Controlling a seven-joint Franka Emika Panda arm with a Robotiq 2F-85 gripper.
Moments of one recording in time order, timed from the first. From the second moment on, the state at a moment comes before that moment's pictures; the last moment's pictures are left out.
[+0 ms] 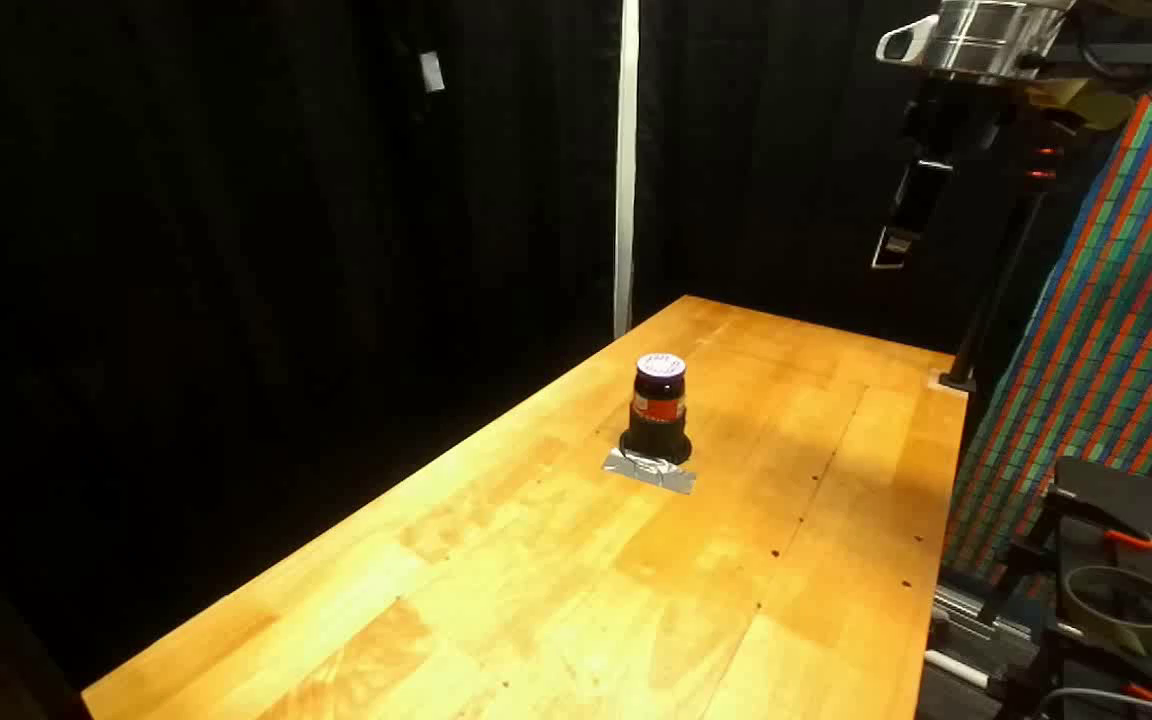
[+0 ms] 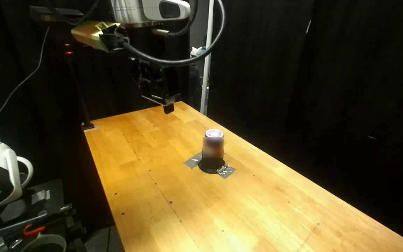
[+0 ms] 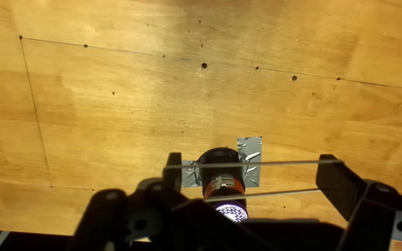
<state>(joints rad) 0.08 -0.40 0.02 -2.48 0.02 2.24 -0.11</state>
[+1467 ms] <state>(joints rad) 0.08 0.24 0.03 -2.00 0.17 2.40 -0.18</state>
